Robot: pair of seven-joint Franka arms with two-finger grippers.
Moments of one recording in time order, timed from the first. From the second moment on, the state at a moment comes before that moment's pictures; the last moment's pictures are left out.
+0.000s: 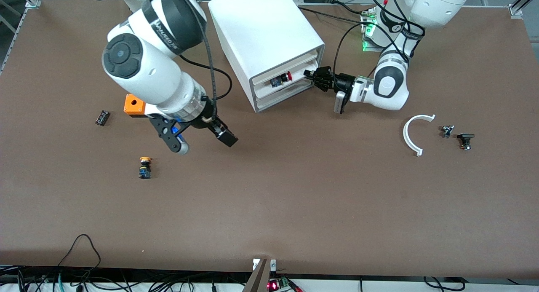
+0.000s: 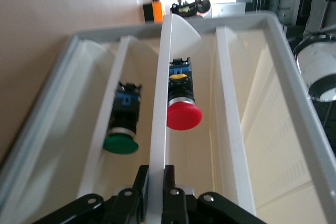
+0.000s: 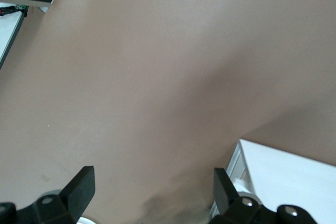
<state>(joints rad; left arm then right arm) -0.08 0.38 -0.21 -2.40 -1.44 1.75 1.22 0.45 0.56 0.12 -1.09 0.18 1.79 1.39</state>
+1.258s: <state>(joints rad) -0.04 0.43 -0.08 -2.10 -1.14 1.74 0.90 0.81 0.77 0.12 -1.11 0.00 1.91 1.81</state>
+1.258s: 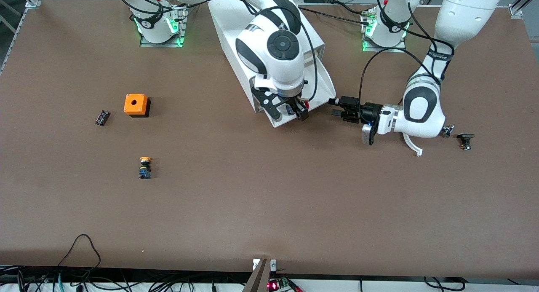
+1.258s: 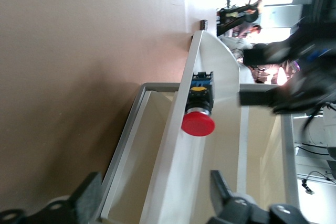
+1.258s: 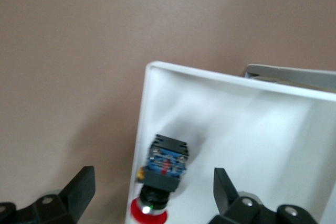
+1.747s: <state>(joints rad) 0.06 0.38 -0.08 -1.87 -0.78 1.53 0.62 0.82 0.77 0.11 -1.16 -0.01 1.92 1.82</state>
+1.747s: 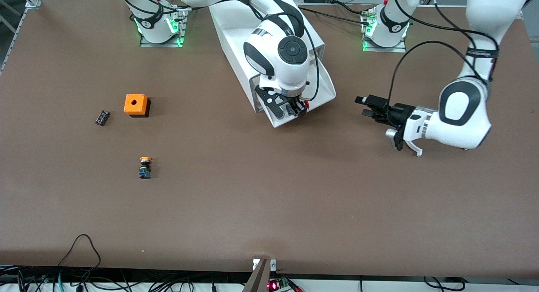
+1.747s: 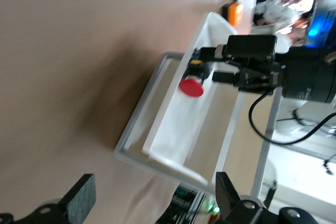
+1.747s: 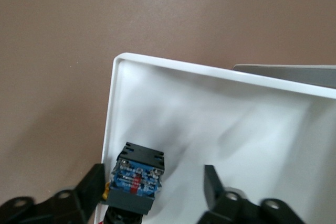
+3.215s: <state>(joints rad) -0.05 0.35 -0.10 -1.21 0.11 1.26 0.23 0.55 0.71 0.10 -1.08 0.00 1.88 1.06</state>
